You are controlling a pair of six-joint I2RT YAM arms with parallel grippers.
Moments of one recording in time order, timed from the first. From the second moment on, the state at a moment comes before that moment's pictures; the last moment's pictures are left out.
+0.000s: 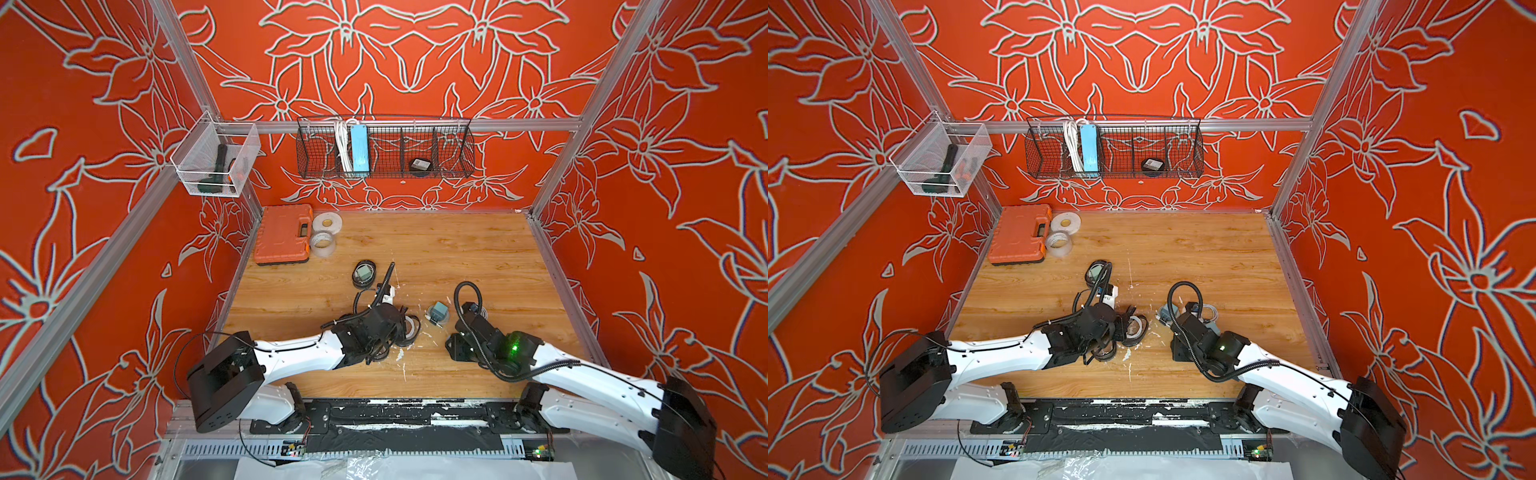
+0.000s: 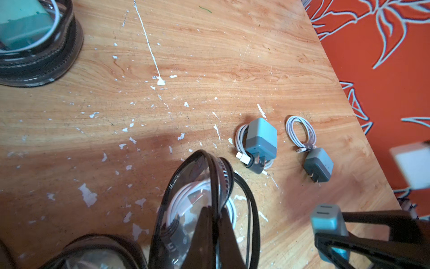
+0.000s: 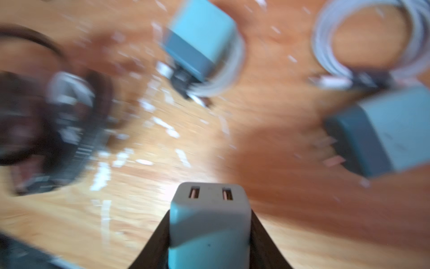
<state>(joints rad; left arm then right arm) -0.94 1.35 0.62 0.09 -0.25 -0.78 0.91 0.98 0.53 -0.53 0.12 0.82</state>
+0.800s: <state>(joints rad) -0.98 1.24 0.48 0.34 -0.19 -0.78 0.91 1.38 0.72 -0.22 -0.04 0.73</state>
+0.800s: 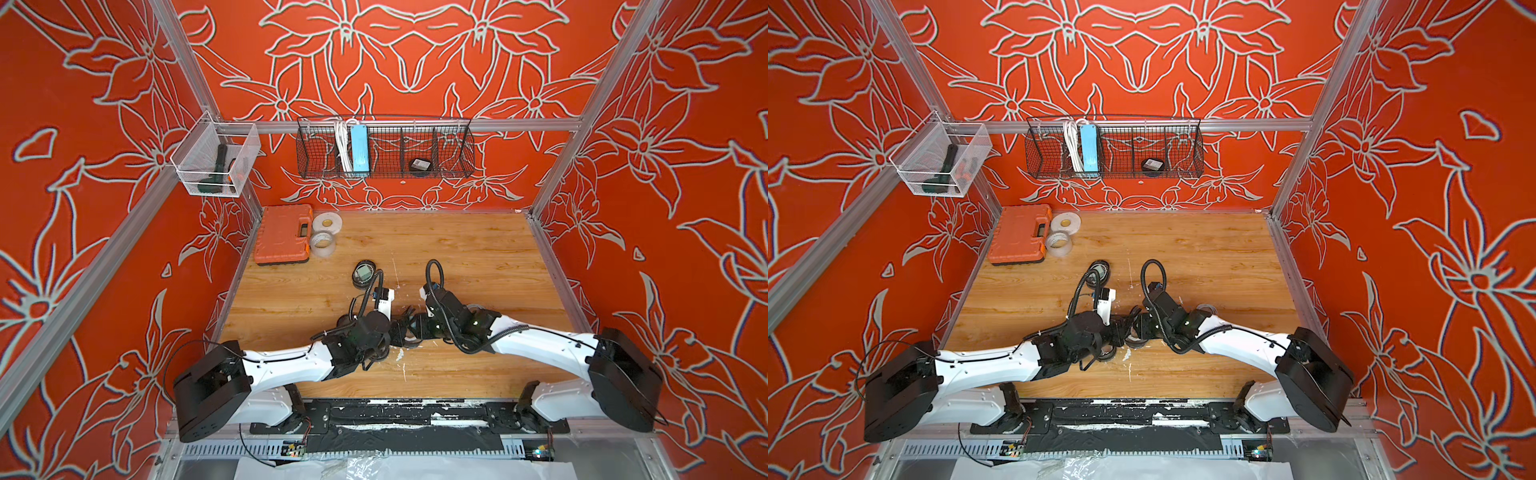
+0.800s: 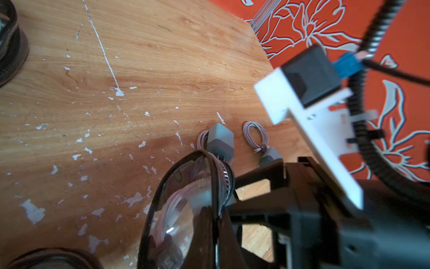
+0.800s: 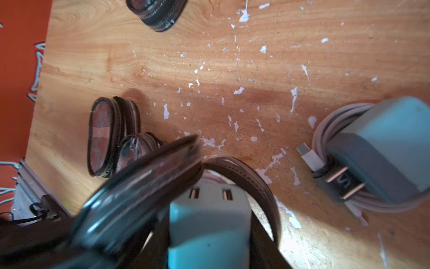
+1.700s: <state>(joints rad) -1.02 1.29 0.43 0.48 -0.26 -0.83 0.91 1.46 0.73 -0.15 0.00 0.73</state>
